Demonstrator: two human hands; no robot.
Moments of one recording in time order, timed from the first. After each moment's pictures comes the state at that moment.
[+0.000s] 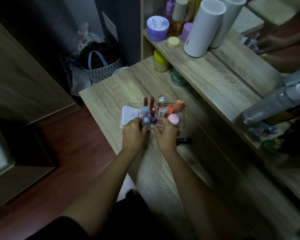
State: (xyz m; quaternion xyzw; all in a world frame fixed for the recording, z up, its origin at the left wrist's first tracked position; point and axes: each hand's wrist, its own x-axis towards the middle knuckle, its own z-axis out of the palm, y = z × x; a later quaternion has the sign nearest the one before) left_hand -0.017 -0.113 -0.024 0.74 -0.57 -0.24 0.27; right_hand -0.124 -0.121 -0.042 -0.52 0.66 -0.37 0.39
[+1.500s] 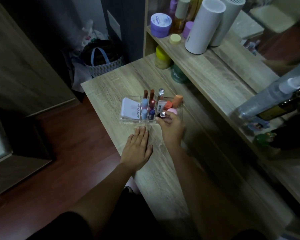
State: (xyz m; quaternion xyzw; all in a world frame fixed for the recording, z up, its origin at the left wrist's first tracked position) left_hand -0.025 -0.036 -0.085 0.66 -0.73 -0.19 0.07; right_hand -0.146 -0.112 -0.031 -0.52 0.69 -0.39 0.34
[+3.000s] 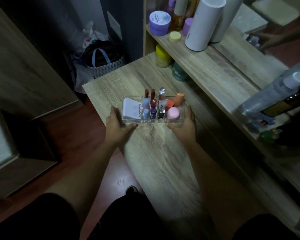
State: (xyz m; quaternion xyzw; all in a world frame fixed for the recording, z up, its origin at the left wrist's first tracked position) left_hand 0.045 -0.100 -0.053 0.74 -0.50 -0.33 0.30; right_hand -0.194 -0.132 -0.067 -0.55 0.72 -0.27 0.33
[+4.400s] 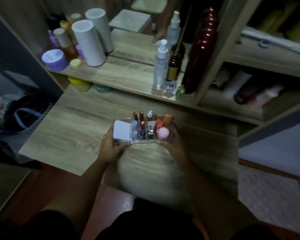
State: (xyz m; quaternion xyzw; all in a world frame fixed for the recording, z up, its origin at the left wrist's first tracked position) left_hand -0.044 -0.106 -0.043 0.46 -0.75 -0.42 0.23; right_hand -0.258 0.019 -0.039 -0.30 0.75 -0.47 0.35
